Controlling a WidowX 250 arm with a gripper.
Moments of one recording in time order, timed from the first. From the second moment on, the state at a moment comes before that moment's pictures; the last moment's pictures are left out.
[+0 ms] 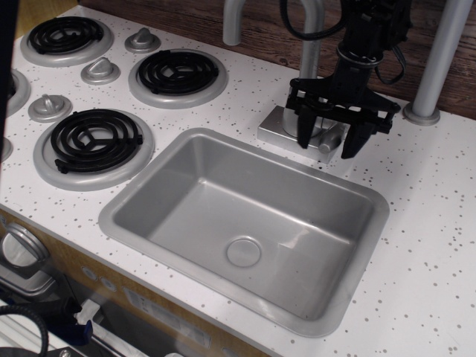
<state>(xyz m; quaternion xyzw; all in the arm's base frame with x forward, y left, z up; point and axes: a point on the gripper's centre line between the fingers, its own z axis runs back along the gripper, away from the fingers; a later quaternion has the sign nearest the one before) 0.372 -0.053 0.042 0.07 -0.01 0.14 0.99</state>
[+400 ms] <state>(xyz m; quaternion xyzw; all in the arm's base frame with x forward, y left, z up) 0.352 -0.054 0.065 0.10 0.01 0.16 0.98</state>
